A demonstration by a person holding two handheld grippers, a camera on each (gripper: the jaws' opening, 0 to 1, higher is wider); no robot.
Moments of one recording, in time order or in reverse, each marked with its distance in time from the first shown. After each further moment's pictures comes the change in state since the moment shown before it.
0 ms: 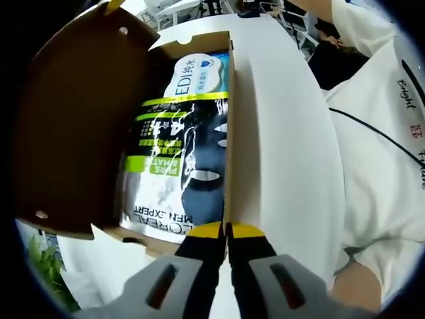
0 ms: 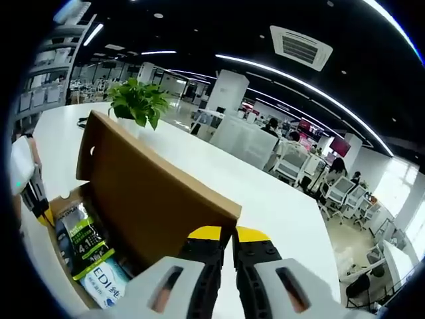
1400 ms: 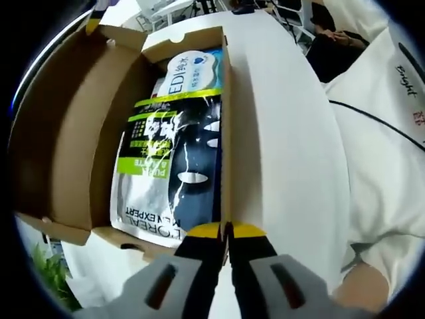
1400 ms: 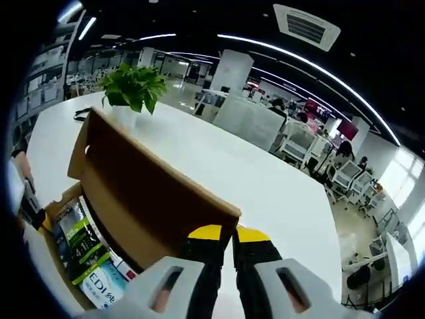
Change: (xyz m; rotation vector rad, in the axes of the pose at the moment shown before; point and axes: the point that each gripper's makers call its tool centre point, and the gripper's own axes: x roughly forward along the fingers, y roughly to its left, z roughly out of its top) left arm 0.007 -0.001 -0.001 0.050 0.013 0.008; right arm 0.032 0.002 -0.010 0.013 0.145 0.042
